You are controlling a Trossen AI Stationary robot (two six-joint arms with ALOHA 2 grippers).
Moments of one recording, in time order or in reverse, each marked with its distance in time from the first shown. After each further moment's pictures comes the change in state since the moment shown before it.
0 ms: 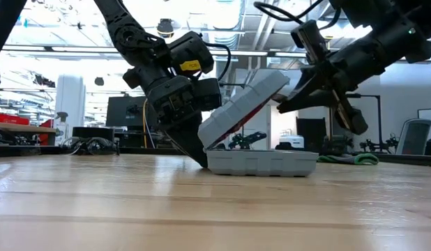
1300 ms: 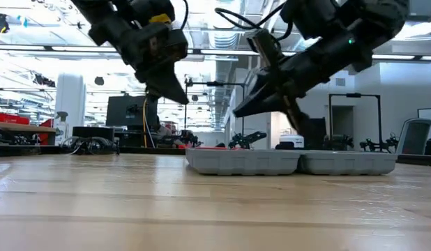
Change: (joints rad) left arm 0.042 -0.461 -0.154 -0.128 -0.171 -0.119; right arm -0.118 0.263 0.214 0.078 -0.174 -0.208
